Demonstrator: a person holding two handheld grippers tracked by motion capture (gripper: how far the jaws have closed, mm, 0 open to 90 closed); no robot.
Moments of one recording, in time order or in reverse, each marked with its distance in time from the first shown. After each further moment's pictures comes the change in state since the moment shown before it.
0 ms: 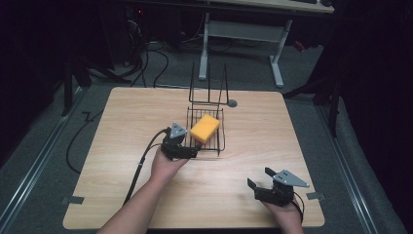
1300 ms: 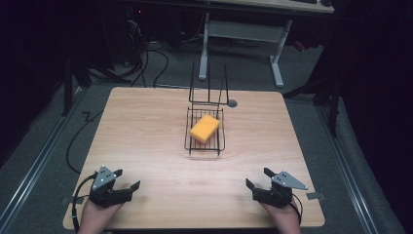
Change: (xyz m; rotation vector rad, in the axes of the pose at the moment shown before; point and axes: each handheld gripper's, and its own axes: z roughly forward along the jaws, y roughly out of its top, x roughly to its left) left arm 0.051 -0.136 -0.165 0.022 0.146 -0.058; right arm 0.009 0.000 -0.001 -0.027 -0.017 0.000
